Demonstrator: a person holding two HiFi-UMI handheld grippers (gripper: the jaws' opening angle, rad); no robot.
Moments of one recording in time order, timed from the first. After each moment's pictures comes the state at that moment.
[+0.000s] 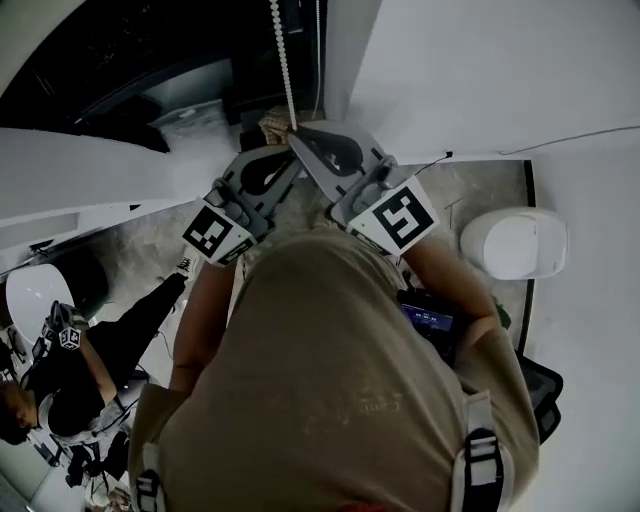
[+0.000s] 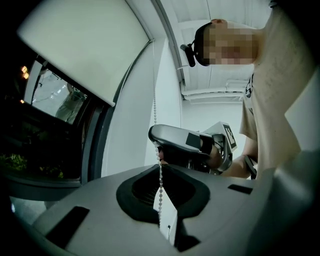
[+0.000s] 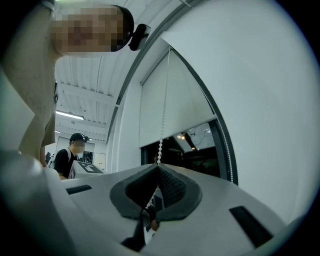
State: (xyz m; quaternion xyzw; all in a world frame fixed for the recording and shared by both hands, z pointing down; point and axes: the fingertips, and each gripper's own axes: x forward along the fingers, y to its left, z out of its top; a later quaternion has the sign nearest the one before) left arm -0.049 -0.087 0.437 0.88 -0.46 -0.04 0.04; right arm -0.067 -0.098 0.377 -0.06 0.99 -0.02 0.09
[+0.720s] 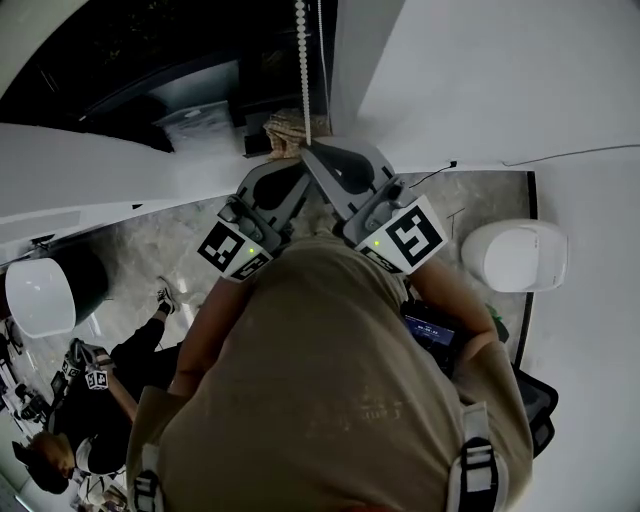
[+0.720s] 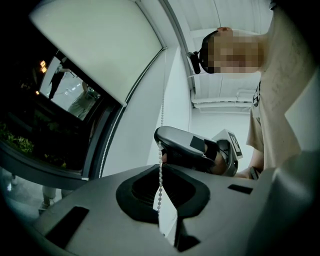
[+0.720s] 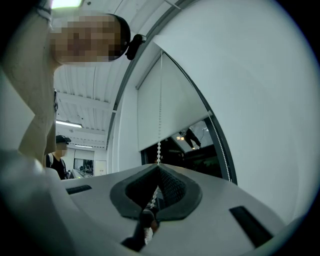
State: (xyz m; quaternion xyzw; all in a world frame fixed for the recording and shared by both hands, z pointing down) left arm -0.041 -0.085 0.445 0.86 -0.49 -0.10 0.07; right arm -0.054 -0.095 0.387 -0.06 0.99 -0.06 0.11
